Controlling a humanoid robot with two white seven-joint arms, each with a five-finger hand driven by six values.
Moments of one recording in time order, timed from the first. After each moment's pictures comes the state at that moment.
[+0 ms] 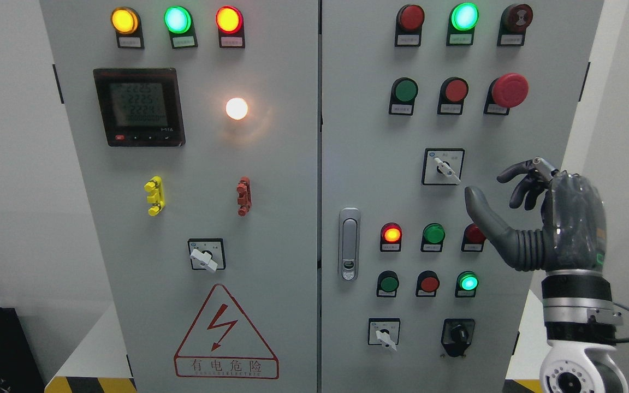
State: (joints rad) left arm 0.00 -0.09 0.00 0.00 0.00 -0.11 0.06; right arm -0.59 -0.07 0.01 -1.94 0.77 0.25 -0.02
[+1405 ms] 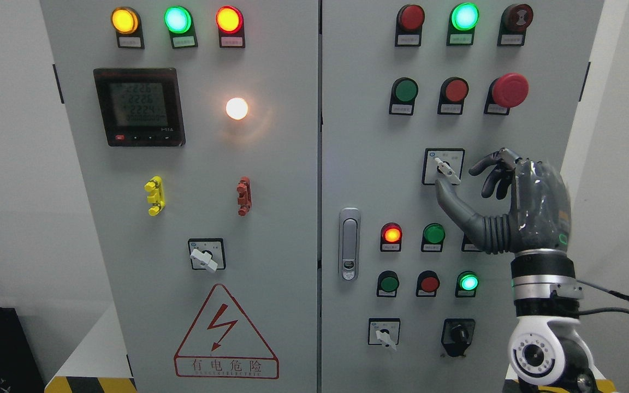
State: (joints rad) left arm 0.00 -0.09 0.00 0.00 0.00 -0.11 0.06; right arm -0.67 -0.06 0.07 -1.84 0.81 0.29 -0.02
